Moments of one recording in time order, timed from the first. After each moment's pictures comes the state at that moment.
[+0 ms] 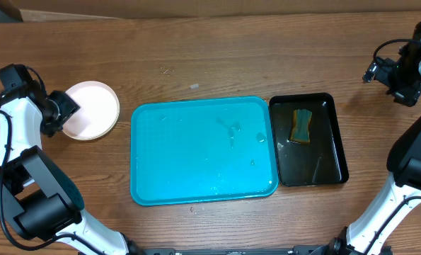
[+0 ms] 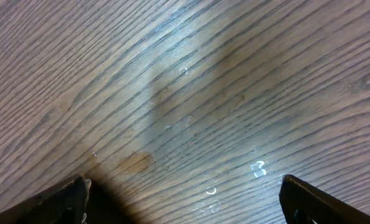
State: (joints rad) left arm 0.52 1.91 1.45 -0.76 0.14 -0.30; right arm -0.38 2.19 1.95 -1.18 -0.07 0.22
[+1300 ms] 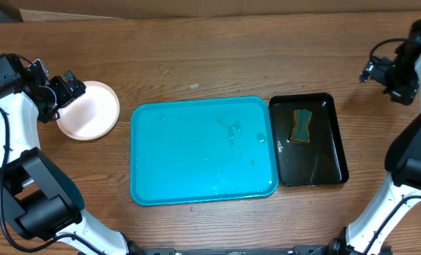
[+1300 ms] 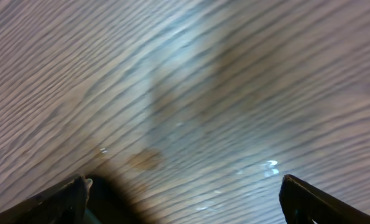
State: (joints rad) left arm 0.52 1.91 1.52 -0.73 0.31 -0.15; right arm -0.33 2.19 1.95 -1.18 -0.06 0.22
